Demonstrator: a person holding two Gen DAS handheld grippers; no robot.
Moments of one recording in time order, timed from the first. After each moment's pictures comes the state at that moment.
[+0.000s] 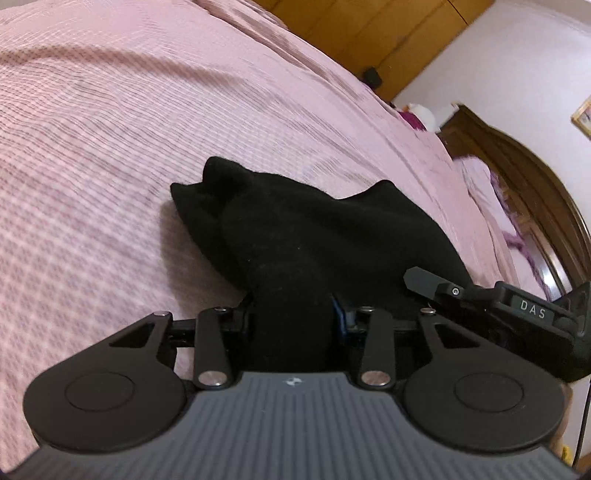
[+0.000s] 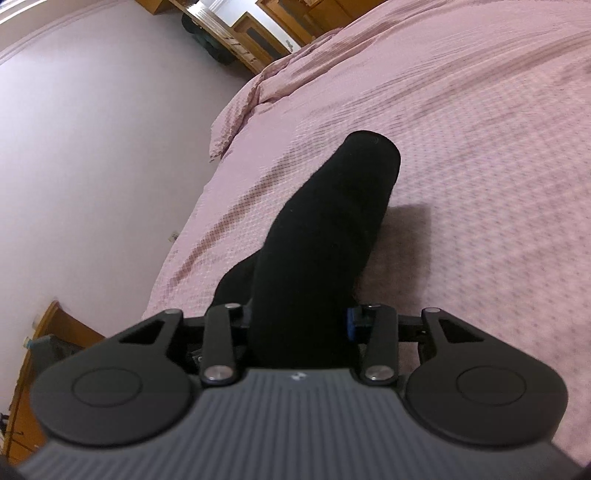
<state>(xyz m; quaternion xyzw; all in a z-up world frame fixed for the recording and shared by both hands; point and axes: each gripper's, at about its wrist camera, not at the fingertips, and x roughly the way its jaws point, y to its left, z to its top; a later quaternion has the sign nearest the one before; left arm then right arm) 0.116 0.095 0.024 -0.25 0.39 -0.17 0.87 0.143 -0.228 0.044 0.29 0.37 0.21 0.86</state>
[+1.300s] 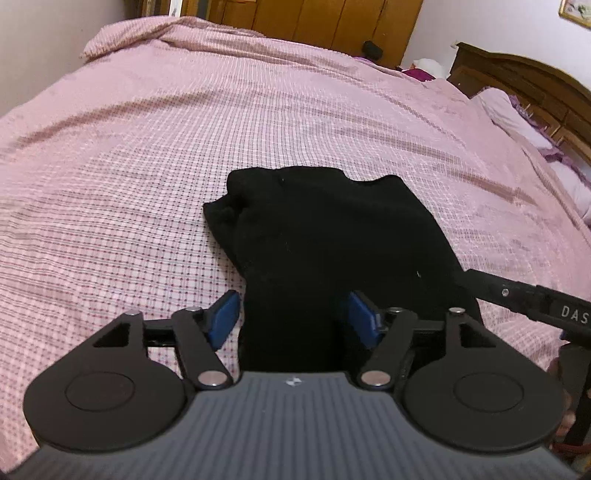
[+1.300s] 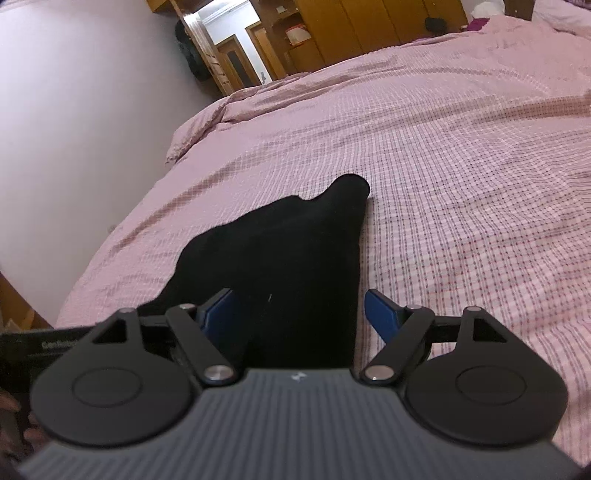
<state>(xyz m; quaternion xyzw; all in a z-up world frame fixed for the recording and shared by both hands) 0.009 0.021 0.053 -0.06 0.39 -0.11 0.91 0.020 -0.266 0.040 0.17 0.32 0.12 0.92</state>
